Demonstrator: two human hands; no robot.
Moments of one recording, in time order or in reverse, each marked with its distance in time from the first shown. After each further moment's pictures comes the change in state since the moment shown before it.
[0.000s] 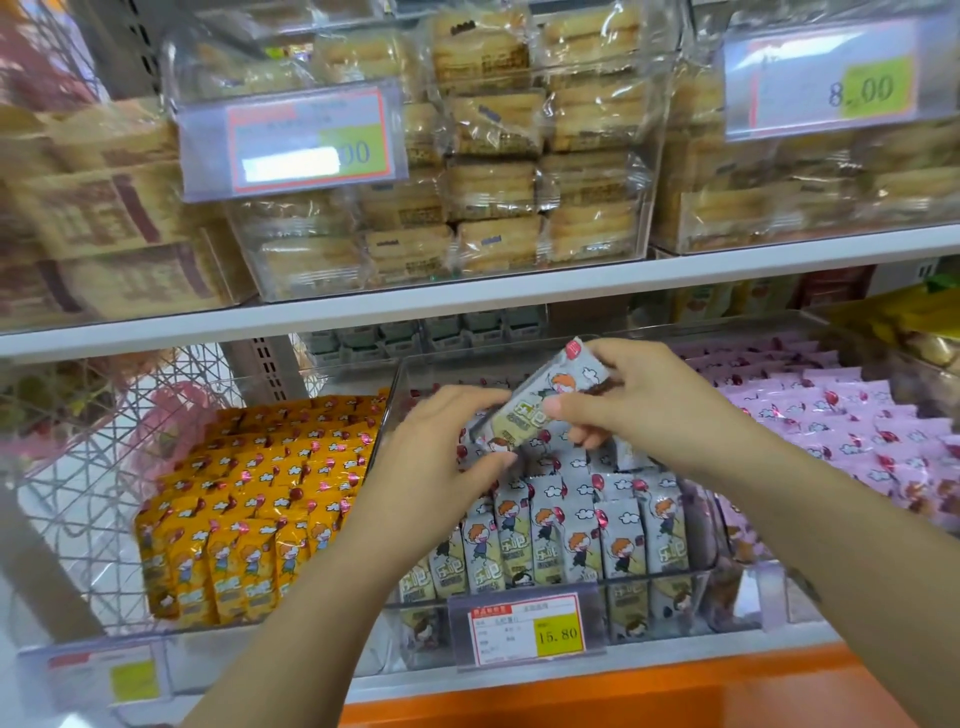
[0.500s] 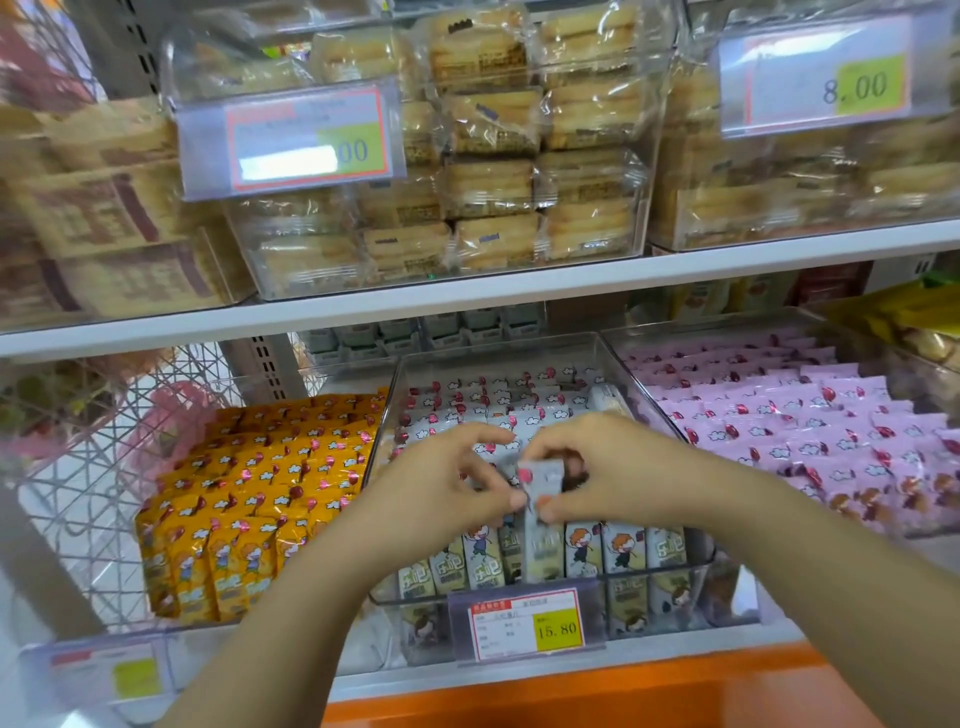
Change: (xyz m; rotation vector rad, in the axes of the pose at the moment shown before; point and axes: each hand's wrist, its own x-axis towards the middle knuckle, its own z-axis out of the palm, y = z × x) left_hand -0.007 0.006 -0.006 -0.289 -0.380 -0.251; right_hand -0.008 0.013 0.019 -0.439 -0.413 -0.120
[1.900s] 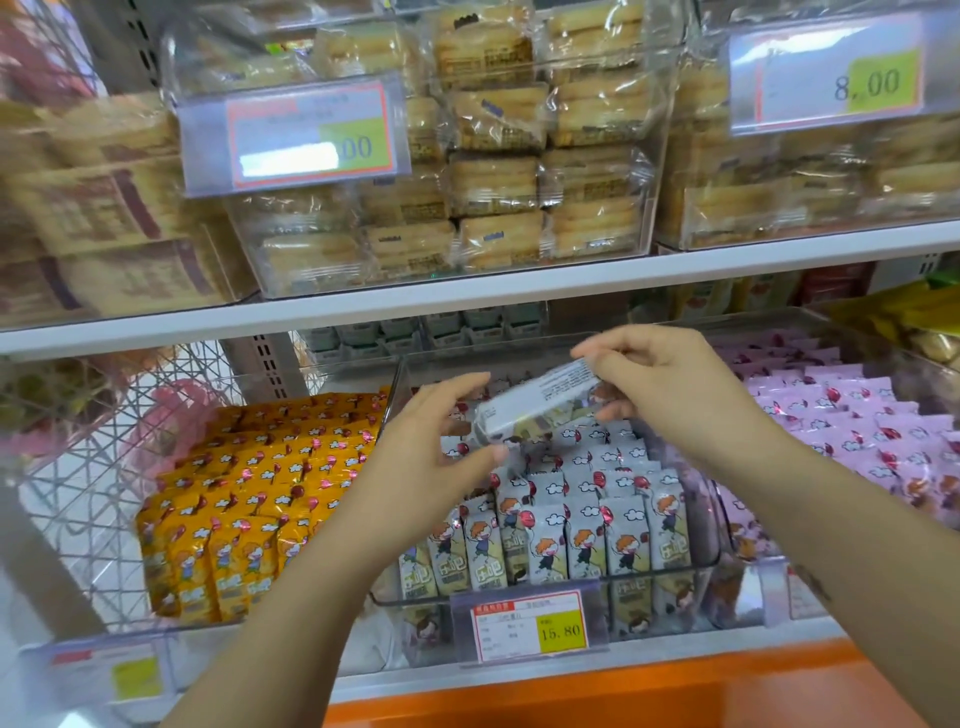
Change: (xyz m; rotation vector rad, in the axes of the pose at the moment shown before) left_hand 0.004 -0.006 -0.006 -0.016 0.299 0.183; right_hand 0.003 0.007 -0.024 0.610 0.616 0.164
